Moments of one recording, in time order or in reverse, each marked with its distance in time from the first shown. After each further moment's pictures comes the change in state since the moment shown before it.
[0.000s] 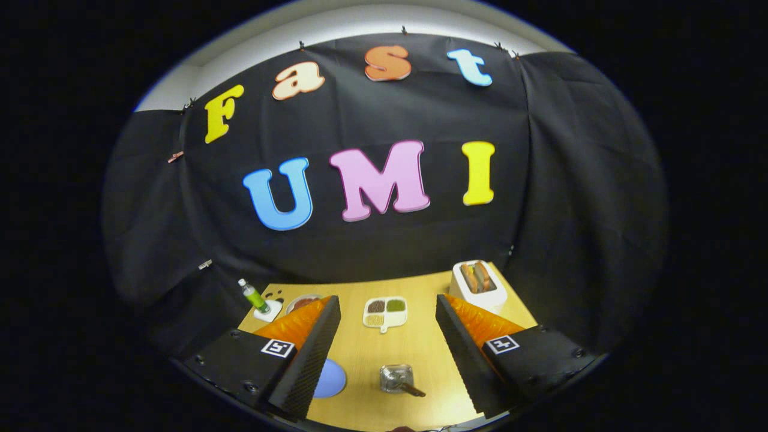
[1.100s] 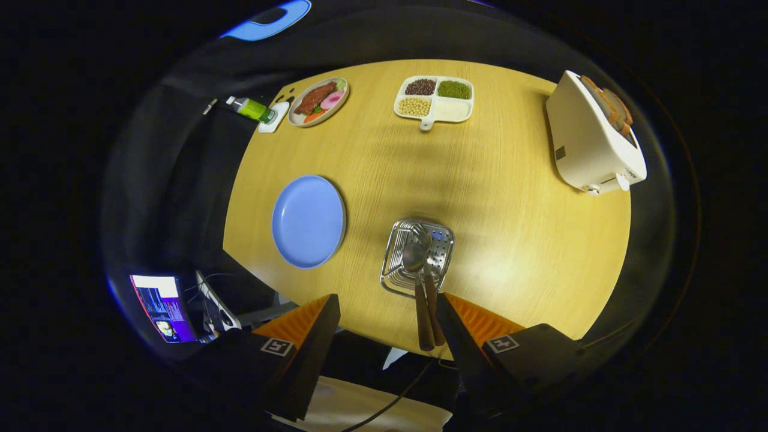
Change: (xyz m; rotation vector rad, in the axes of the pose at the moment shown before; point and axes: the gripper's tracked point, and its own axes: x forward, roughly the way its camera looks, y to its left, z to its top) arm 0.051 0.005 -0.302 -0.036 1.210 0.328
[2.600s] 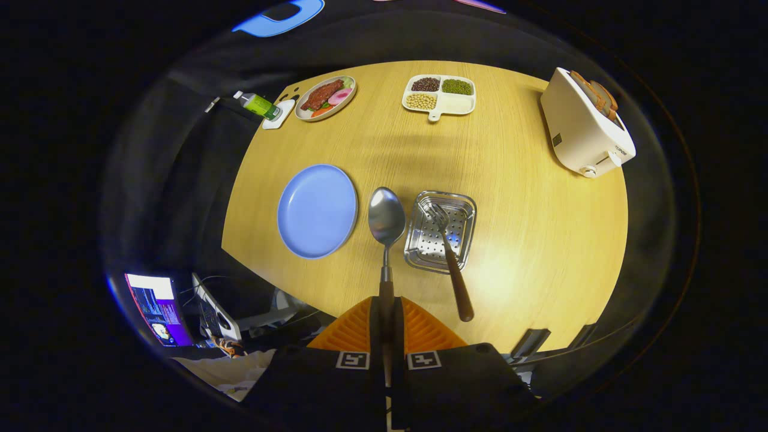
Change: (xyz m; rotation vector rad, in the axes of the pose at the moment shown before) arm 0.005 0.012 -0.043 -0.005 0.072 -0.021
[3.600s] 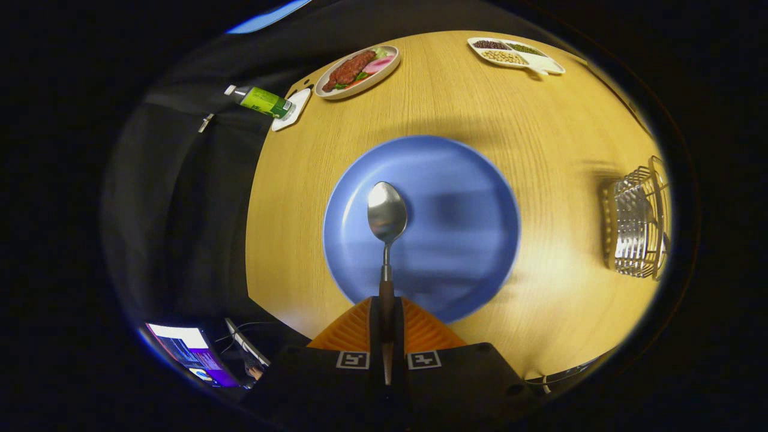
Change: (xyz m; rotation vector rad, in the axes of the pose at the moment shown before) arm 0.179 0.177 0.027 0.181 -0.133 0.161
